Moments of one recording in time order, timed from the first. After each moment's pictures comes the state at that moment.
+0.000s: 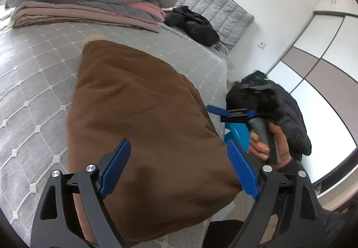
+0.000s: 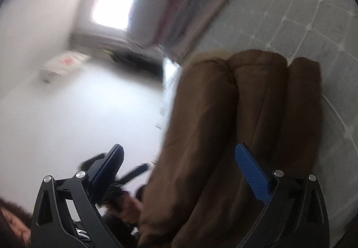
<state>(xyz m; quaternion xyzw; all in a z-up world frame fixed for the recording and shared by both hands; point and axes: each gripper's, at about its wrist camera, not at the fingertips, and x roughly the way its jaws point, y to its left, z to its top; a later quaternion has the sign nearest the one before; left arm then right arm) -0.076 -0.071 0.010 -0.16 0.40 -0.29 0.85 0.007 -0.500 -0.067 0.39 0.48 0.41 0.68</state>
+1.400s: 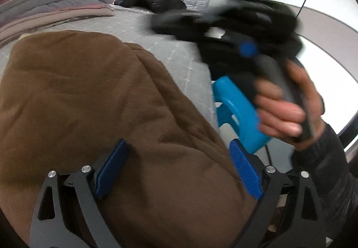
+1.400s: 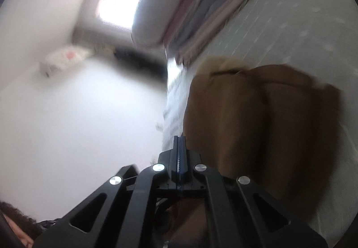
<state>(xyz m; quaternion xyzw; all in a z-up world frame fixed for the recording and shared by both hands) -0.039 -0.198 -0.037 -0.04 0.41 -0.39 0.82 0.024 -0.468 -0.035 0.36 0.46 0.43 0.69</state>
